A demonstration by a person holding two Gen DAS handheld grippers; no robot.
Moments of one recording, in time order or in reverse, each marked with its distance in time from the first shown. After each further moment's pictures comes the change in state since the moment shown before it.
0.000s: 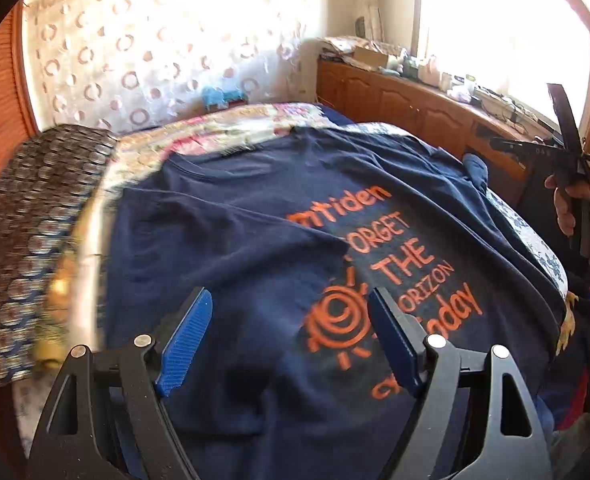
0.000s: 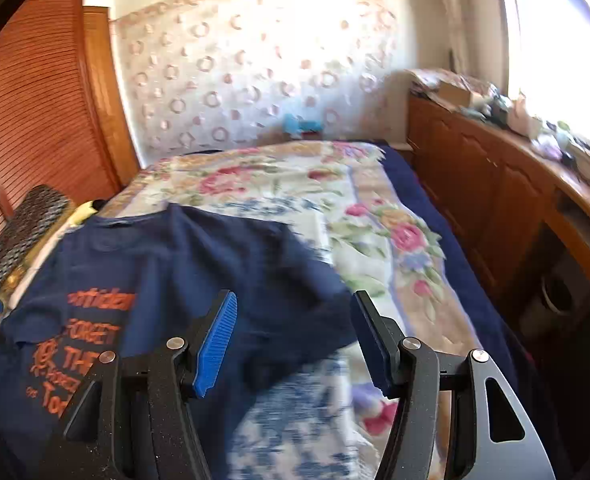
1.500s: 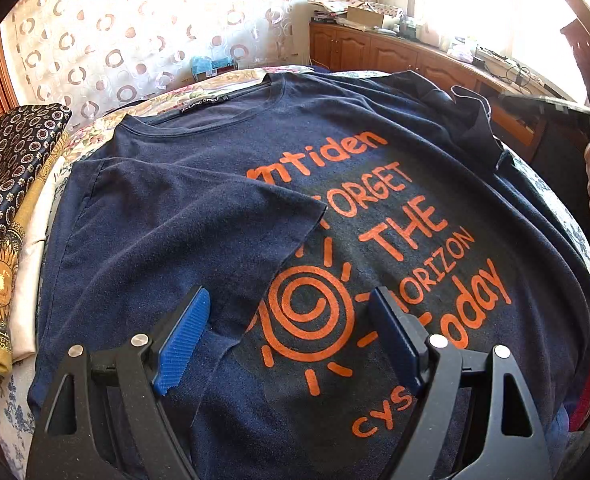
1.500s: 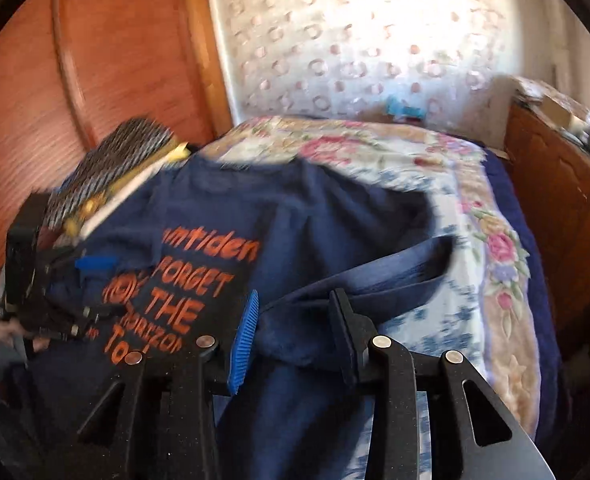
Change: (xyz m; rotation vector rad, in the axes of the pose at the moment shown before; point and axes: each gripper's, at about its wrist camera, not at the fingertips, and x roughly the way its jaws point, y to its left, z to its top) left arm 0.051 -0.026 -0.007 0.046 0.118 0.021; right arm -0.023 0.066 0.038 -0.182 0.034 0.270
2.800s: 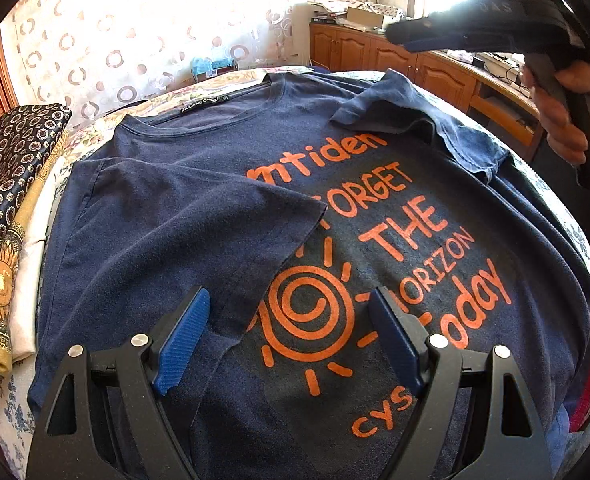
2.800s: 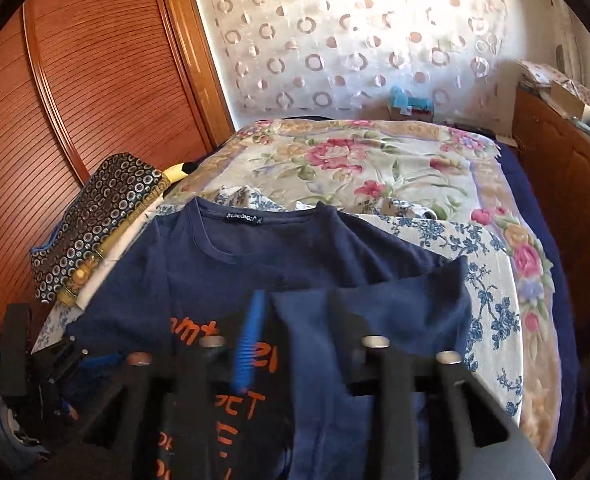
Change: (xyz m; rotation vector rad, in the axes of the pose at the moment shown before) left arm 0.000 0.000 0.001 0.000 0.000 0.001; right arm 0.069 0.017 0.080 0.022 0.053 0.036
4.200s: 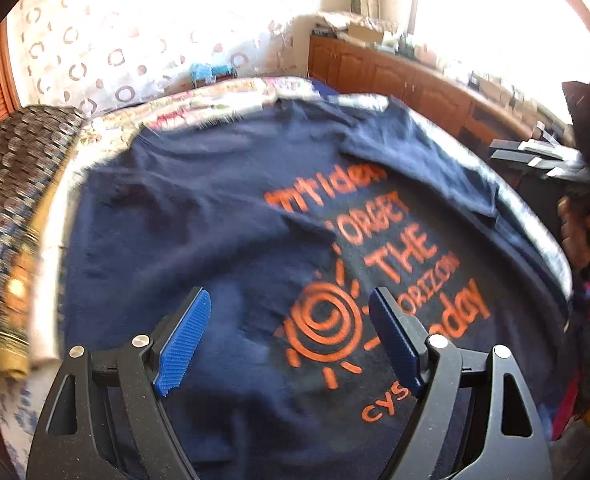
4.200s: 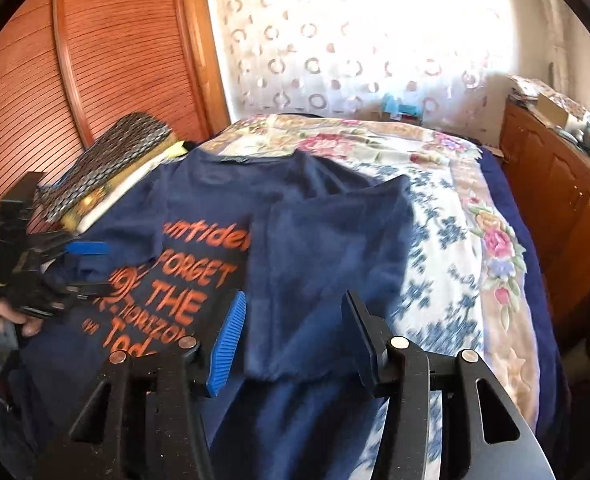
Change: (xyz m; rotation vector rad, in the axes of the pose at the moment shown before) left arm -0.033 0.028 0.011 -0.052 -0.054 -0.057; right arm -0.070 -0.009 -0.090 -0.049 -0.016 -0.044
